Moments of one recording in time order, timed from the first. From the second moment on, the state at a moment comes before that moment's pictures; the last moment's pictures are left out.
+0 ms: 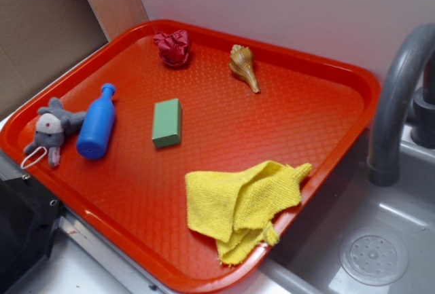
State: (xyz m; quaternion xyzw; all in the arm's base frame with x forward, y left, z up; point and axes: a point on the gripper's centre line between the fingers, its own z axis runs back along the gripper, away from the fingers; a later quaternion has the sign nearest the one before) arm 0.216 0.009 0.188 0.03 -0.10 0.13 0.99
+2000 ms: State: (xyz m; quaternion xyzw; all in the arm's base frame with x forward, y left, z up) arm 0.269 0.016 0.102 0.06 0.00 0.05 1.00
